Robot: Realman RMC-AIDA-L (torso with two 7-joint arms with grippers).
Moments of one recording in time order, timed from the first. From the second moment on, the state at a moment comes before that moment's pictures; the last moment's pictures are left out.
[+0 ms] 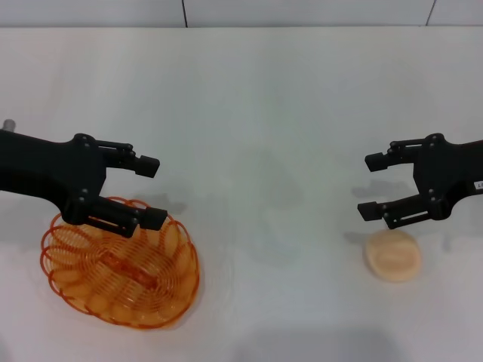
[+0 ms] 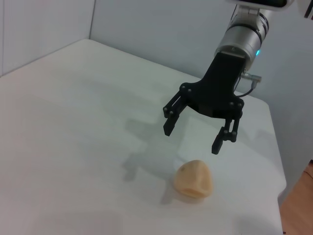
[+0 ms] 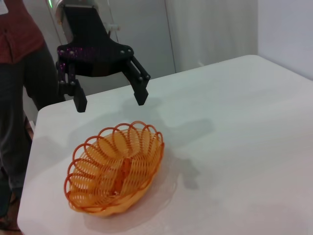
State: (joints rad) left arm -0.51 -1.97 0.84 1.07 2.05 1.95 -1.74; right arm 0.44 2.01 -1.09 -1.13 -1.93 -1.62 1.67
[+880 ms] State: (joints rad) left arm -0.50 -1.93 0.84 1.14 2.14 1.95 -1.89; right arm 0.44 2.01 -1.09 -1.13 -1.92 -1.62 1.67
